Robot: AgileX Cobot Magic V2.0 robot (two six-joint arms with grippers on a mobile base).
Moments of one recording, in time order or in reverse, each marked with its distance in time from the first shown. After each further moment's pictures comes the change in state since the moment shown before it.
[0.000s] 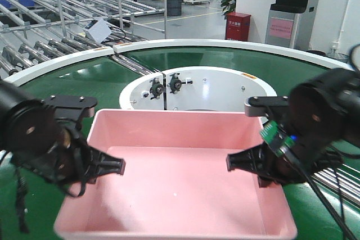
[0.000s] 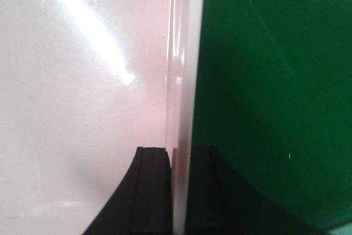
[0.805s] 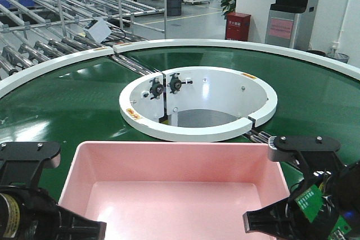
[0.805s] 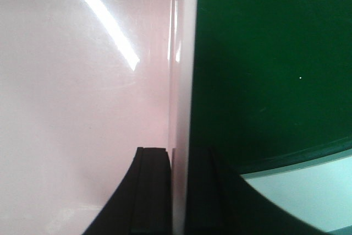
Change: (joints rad) left arm -0.194 -0.331 0.371 0.094 -0.052 -0.284; right arm 0.135 -0.297 0.345 -0.032 -0.057 0.146
